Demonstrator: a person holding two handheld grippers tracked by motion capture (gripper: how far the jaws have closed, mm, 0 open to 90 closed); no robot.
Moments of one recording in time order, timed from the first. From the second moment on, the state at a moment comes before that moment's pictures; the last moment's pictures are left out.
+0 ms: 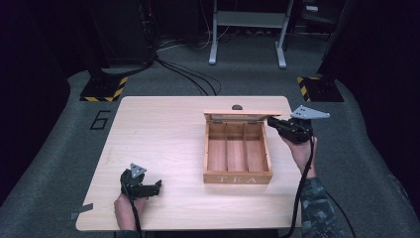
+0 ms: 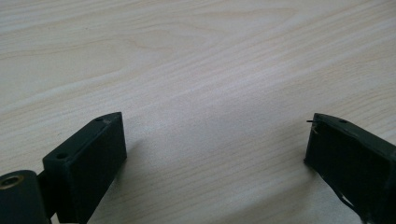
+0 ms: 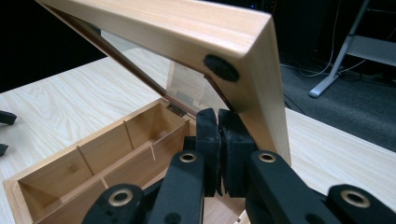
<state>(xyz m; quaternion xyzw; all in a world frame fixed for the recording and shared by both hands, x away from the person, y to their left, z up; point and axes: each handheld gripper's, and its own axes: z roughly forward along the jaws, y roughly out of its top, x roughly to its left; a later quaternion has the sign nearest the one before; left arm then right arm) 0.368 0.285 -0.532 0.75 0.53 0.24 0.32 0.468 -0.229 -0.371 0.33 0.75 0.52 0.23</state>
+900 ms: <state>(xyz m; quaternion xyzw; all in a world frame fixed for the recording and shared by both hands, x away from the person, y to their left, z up) 0.368 0.285 -0.532 0.75 0.53 0.23 0.32 0.480 -0.228 -0.372 0.34 0.75 0.52 0.23</state>
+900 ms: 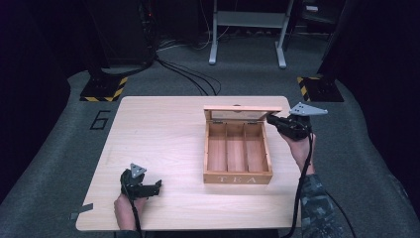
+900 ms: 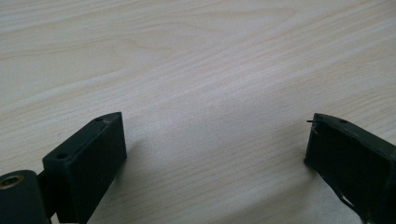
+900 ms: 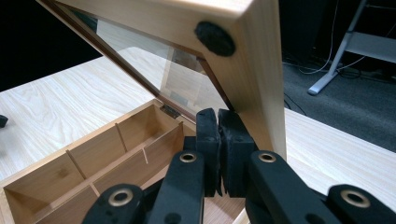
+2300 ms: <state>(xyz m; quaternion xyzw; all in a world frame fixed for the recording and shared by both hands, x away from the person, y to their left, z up) 0.368 0.285 -0.532 0.75 0.53 0.23 0.32 0.495 -0.228 -0.369 0.35 0.75 0.52 0.23</state>
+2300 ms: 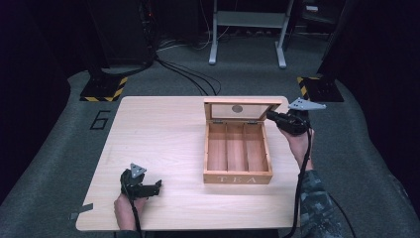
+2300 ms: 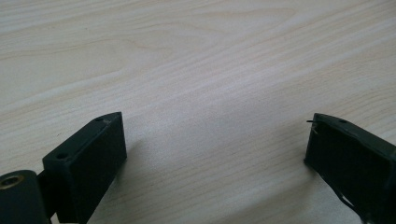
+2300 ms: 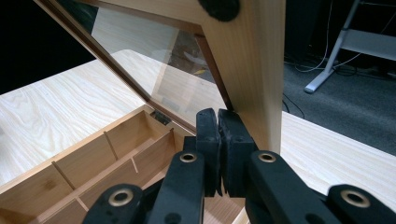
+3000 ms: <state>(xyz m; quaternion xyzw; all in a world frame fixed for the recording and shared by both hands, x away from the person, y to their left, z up) 0.368 0.285 -0.532 0.75 0.53 0.23 0.32 0.497 -0.228 -0.368 0.35 0.75 0.52 0.23</state>
